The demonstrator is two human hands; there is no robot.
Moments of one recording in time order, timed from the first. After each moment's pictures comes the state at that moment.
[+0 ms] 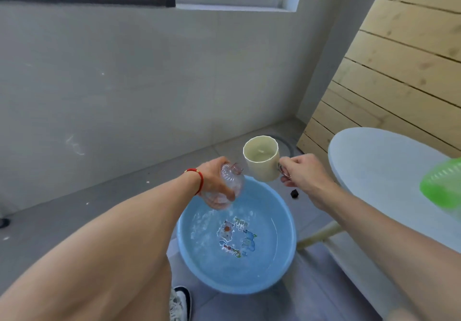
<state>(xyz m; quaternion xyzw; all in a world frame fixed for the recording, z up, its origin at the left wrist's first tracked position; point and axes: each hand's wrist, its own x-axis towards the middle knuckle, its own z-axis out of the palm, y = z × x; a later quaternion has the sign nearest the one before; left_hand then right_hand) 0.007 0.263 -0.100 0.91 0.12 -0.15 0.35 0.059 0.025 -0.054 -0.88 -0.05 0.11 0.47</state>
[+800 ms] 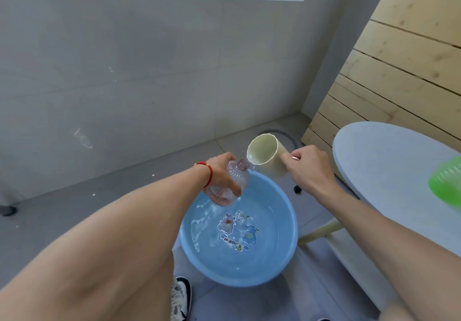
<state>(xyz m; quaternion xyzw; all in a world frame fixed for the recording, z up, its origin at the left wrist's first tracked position) 0.012 0.249 -0.102 0.90 0.16 -0.20 0.34 0.051 0.025 -0.050 -0.95 -0.14 -0.03 0.29</state>
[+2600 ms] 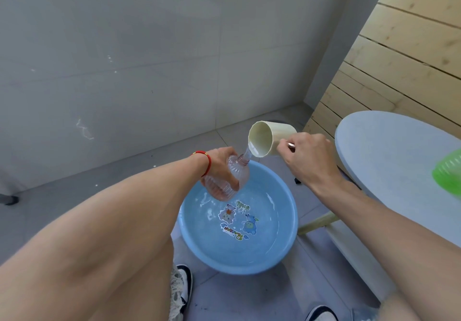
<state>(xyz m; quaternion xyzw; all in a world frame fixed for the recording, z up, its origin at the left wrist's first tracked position) 0.010 0.248 -0.100 0.91 0.14 -0.24 0.32 0.046 0.030 -0.048 -0.94 -0.24 -0.19 0.12</state>
